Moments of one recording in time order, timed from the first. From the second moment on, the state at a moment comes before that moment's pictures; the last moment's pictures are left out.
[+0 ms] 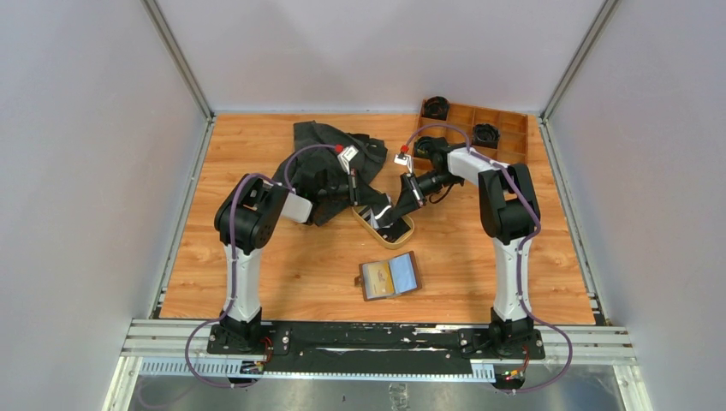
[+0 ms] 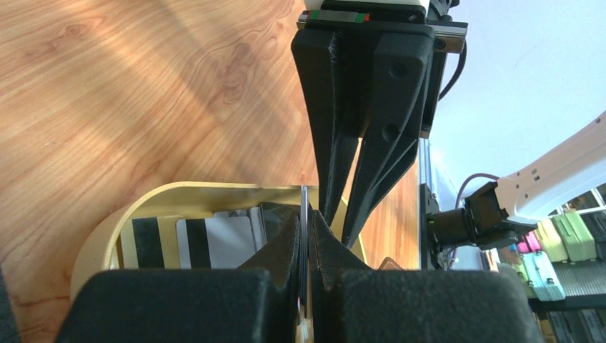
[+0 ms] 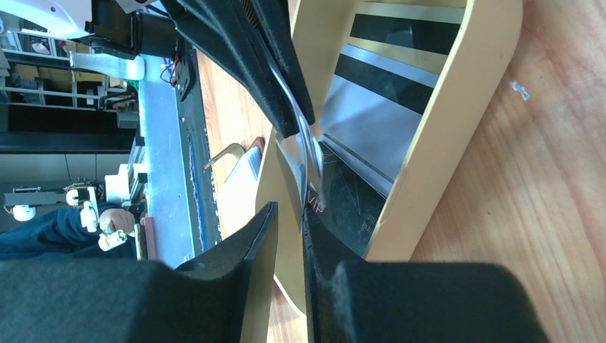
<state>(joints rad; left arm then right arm) -0.40 2.09 0.97 0.95 0.92 -0.74 0.28 2.19 1.58 -0.92 -1.18 -0.49</state>
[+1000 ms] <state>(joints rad) -0.39 2.12 0.93 1.14 0.92 -0.88 0.28 2.20 1.60 -0.91 -1.24 -0.38</state>
